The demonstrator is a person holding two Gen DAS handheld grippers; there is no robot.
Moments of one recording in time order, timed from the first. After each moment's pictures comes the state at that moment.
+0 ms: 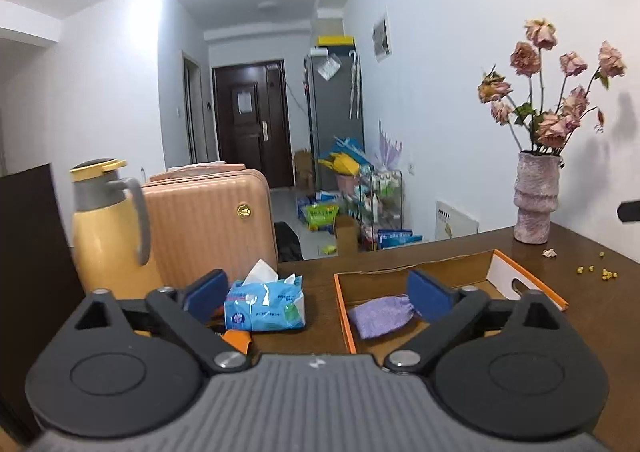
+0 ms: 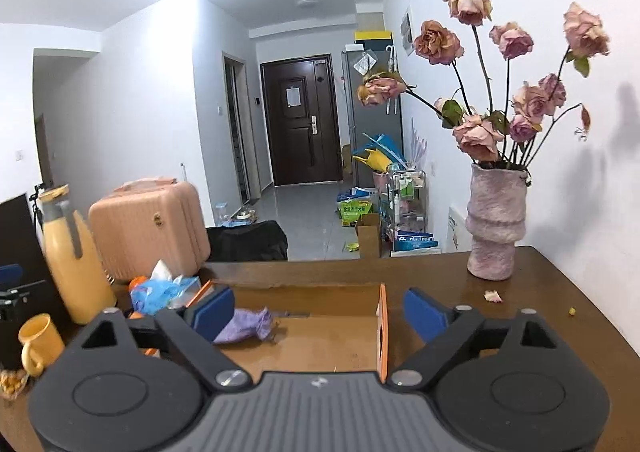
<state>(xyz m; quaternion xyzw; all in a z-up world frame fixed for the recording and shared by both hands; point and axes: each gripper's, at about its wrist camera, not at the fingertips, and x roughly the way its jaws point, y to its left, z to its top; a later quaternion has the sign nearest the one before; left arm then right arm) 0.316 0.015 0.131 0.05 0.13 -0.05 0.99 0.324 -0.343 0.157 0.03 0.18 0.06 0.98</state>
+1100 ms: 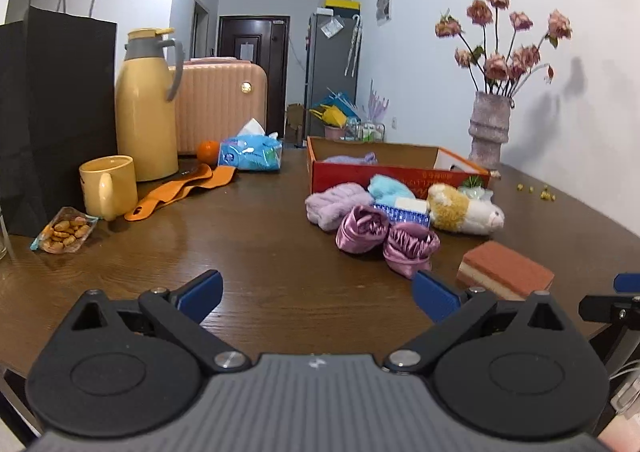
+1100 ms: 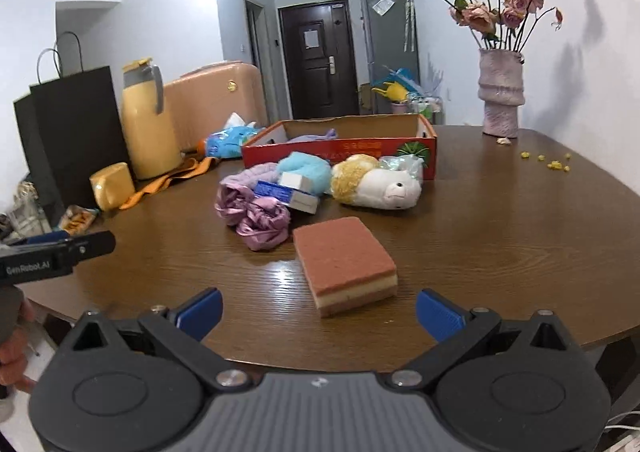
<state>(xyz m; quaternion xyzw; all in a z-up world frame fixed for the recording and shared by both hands) 0.115 0.023 -0.006 -0.01 0.20 -0.07 0.98 0.087 -0.262 -0.004 0.03 0.26 0.08 0.96</state>
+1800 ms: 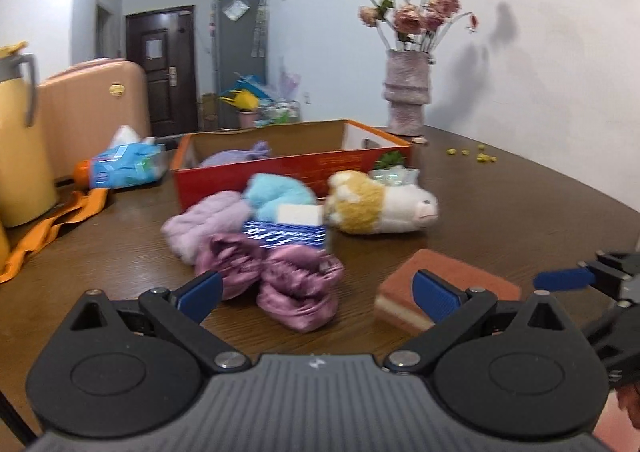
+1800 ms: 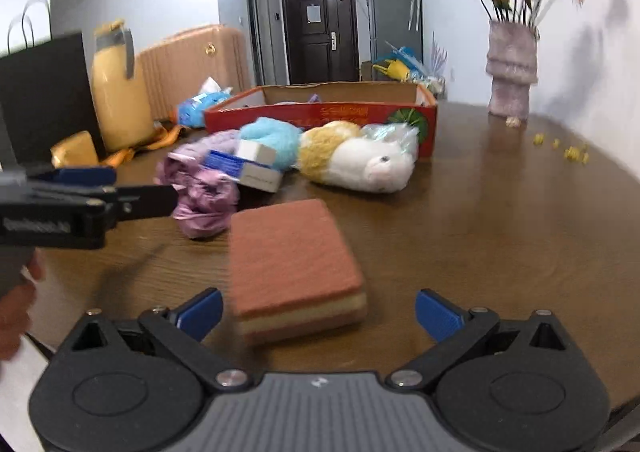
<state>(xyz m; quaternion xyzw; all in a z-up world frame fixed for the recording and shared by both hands) 0.210 -0.074 -0.016 0.05 0.22 -0.20 0.95 0.171 -0.285 -0.039 -0.01 0.30 0.07 0.95</state>
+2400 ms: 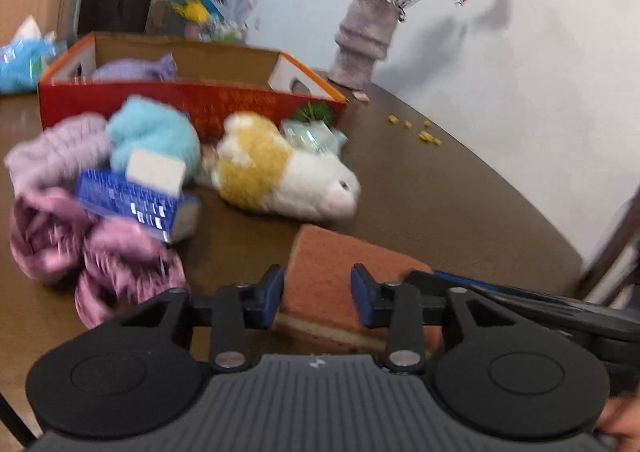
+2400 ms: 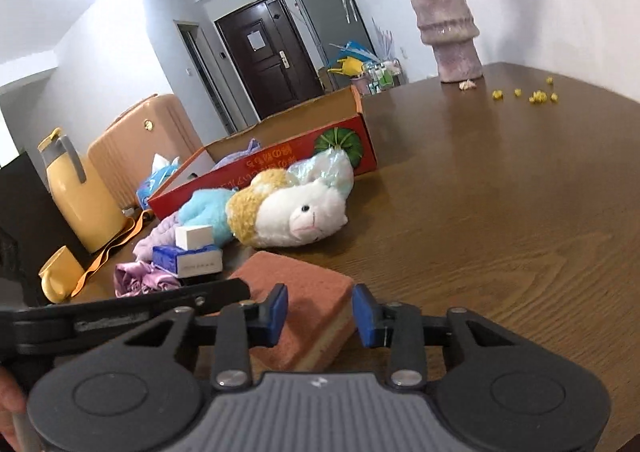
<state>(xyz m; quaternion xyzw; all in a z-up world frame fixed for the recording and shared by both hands) 0.279 -0.134 -0.039 -0.07 0.35 -0.29 0.89 0.219 -0.353 -0.038 0.18 0.29 0.06 0.94</state>
